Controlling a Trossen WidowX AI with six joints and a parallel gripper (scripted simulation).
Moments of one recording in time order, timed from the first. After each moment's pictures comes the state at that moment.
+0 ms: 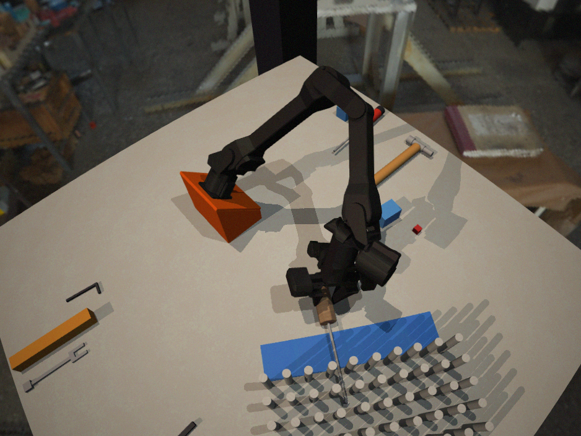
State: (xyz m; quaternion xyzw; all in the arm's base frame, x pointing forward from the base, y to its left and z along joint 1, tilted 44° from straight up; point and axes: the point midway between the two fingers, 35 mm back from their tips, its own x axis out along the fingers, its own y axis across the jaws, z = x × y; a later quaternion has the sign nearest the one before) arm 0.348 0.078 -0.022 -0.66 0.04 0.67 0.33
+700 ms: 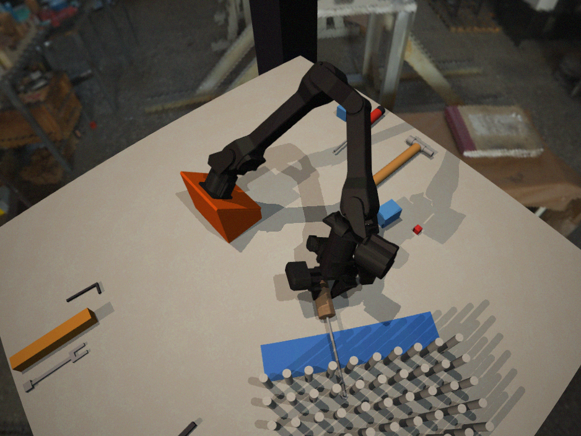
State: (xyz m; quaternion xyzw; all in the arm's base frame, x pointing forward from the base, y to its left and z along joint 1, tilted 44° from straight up) arm 0.336 0.083 -0.017 -0.66 0.04 0.67 0.33
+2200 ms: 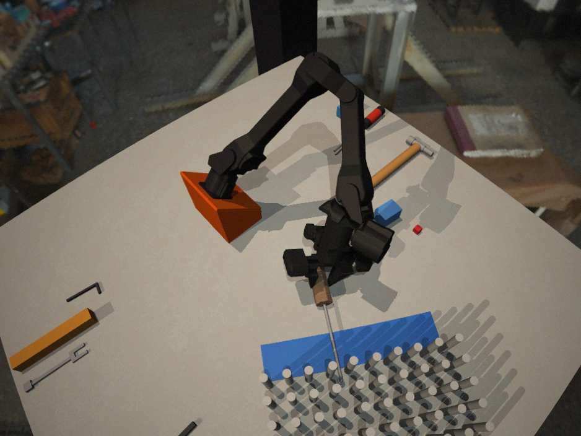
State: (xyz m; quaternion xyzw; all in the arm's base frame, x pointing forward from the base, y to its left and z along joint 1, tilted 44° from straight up) arm 0.310 0.094 -0.006 -0.66 0.04 0.67 0.33
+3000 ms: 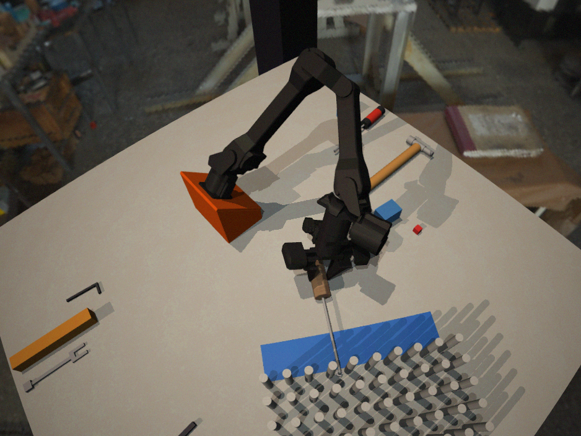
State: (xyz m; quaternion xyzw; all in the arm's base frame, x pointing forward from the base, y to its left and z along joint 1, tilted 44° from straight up) arm 0.297 0.100 0.000 -0.66 0.04 0.67 0.33
